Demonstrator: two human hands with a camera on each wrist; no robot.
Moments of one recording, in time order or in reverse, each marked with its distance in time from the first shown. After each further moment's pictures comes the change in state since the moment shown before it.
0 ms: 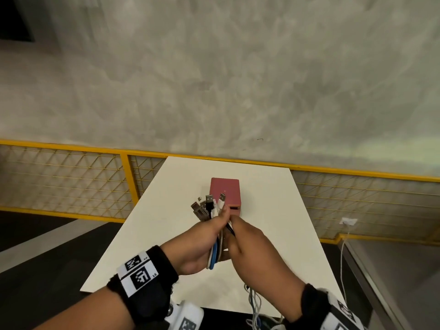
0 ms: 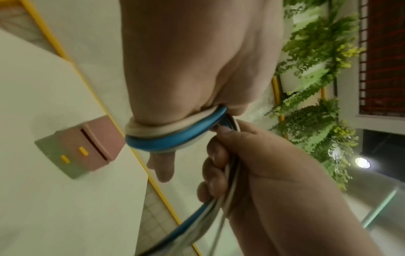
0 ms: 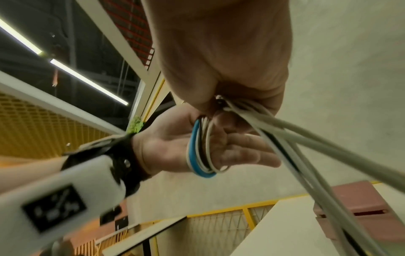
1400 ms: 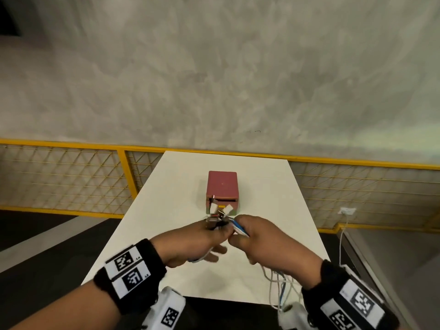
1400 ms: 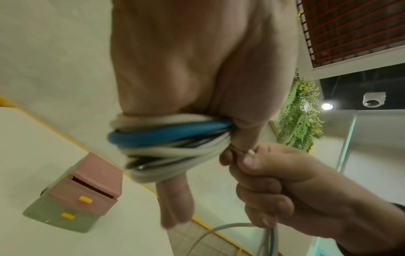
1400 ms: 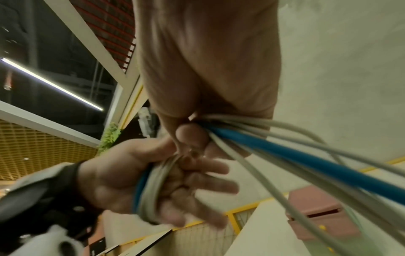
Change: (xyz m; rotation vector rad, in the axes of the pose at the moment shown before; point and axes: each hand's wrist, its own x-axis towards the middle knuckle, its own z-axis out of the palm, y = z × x) left_hand -0.012 0.000 -0.008 0.557 -0.116 -0.033; right_hand 0.001 0.017 -0.033 0.198 -0.300 0.141
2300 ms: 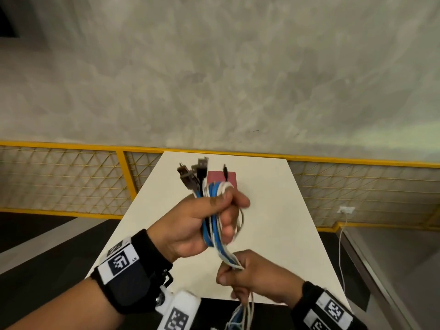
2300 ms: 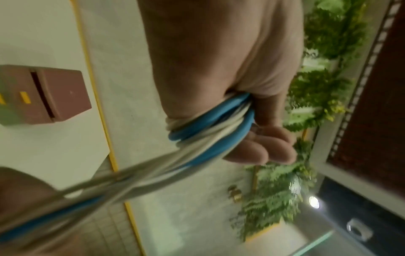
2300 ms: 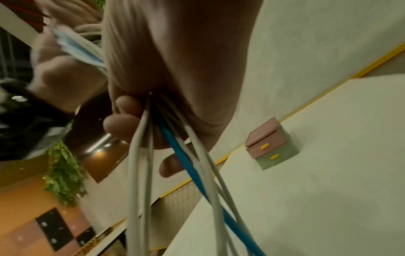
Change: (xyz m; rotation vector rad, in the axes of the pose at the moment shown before) left_hand -0.016 0.038 0.002 -0.743 -0.232 0.414; right_hand -0.013 0.036 0.045 0.525 -0.312 0.176
